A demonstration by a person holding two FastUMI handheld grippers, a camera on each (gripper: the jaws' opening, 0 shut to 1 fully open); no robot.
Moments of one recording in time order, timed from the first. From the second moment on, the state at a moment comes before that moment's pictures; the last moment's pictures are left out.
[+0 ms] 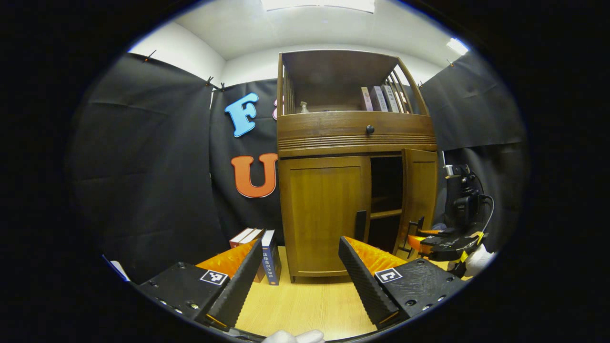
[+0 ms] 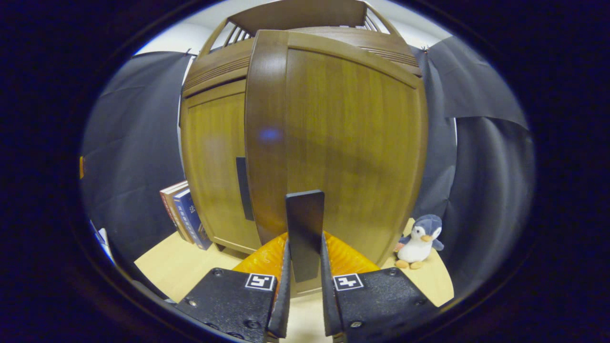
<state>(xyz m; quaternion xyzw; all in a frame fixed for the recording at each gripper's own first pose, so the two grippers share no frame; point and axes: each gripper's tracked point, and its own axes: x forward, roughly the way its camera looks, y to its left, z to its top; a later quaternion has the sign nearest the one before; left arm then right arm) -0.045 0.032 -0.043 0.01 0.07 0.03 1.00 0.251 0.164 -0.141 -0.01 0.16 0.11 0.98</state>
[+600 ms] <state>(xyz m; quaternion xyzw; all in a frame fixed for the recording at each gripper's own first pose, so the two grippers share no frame) -0.047 -0.003 -0.054 0.01 0.08 -0.02 1.00 0.250 0.154 -0.142 -0.01 0.16 0.05 0.99</state>
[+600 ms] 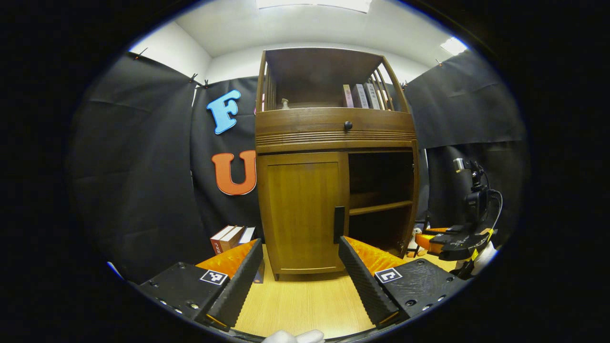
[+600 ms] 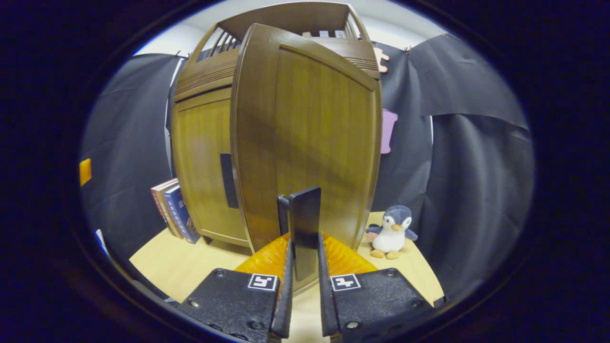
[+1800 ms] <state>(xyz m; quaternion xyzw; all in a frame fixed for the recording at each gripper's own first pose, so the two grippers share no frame) -0.042 -0.162 -0.046 -0.02 0.07 -0.06 1.00 0.248 0.052 -0.136 0.07 0.19 0.07 0.98</state>
